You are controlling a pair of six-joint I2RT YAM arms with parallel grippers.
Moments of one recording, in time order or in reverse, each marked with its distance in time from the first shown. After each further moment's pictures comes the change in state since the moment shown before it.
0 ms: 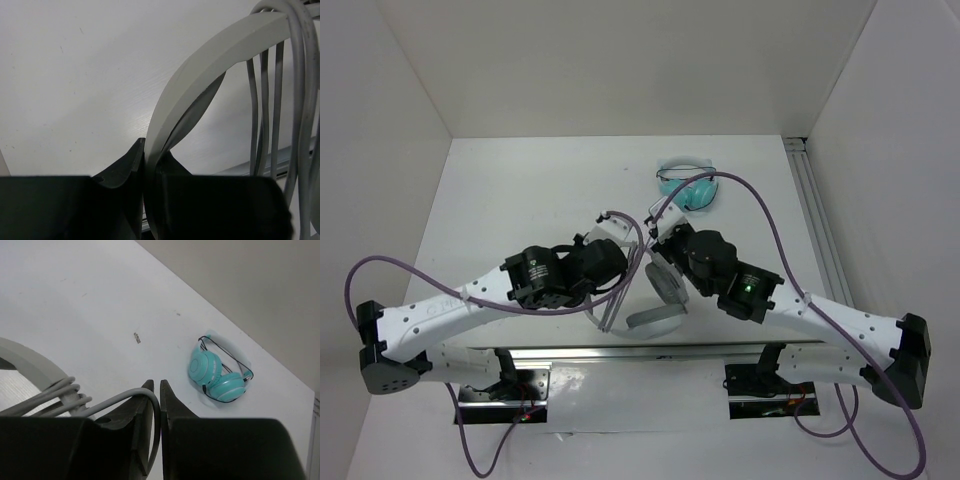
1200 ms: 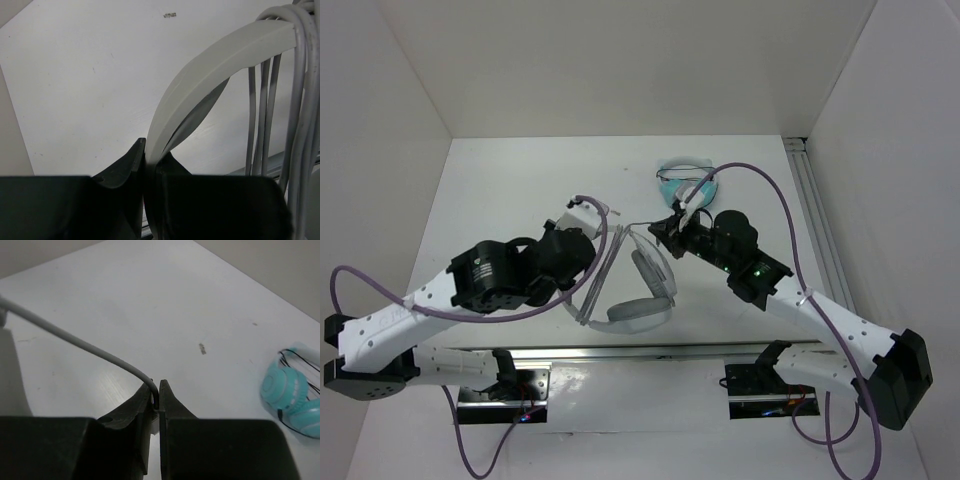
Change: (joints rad) left arm -0.028 -0.060 0.222 -0.158 -0.078 0.056; right arm -0.330 -0.015 -0.113 0.106 -0.634 0.242
